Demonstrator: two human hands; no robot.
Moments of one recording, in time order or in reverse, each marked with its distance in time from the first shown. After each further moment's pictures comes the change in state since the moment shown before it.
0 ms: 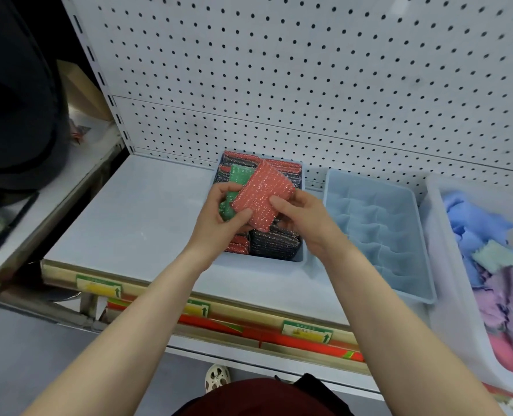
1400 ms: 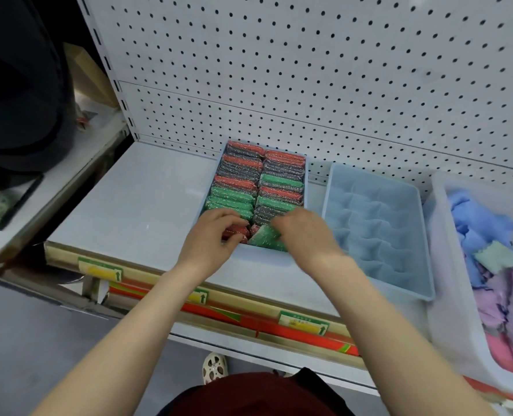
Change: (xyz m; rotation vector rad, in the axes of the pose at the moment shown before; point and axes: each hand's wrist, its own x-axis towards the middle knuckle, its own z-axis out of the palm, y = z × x) left_hand -0.028 -0.035 -0.017 0.915 -0.026 0.207; right_hand -0.032 0.014 0.003 -1.621 -0.078 -0.464
